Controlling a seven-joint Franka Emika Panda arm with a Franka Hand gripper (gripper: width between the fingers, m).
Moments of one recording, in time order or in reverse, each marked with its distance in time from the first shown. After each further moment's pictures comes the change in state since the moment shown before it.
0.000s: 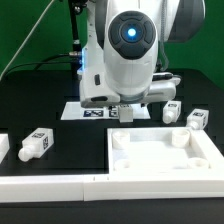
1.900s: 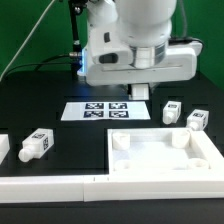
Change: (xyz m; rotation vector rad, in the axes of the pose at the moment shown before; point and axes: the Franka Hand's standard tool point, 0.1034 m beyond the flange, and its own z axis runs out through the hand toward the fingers) arm 0.006 -0.032 -0.126 0.006 0.355 -0.026
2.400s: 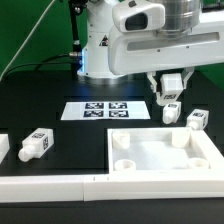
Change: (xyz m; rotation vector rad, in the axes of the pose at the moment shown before) arm 0.048 -0.030 -0.053 0.006 0.390 -0.041
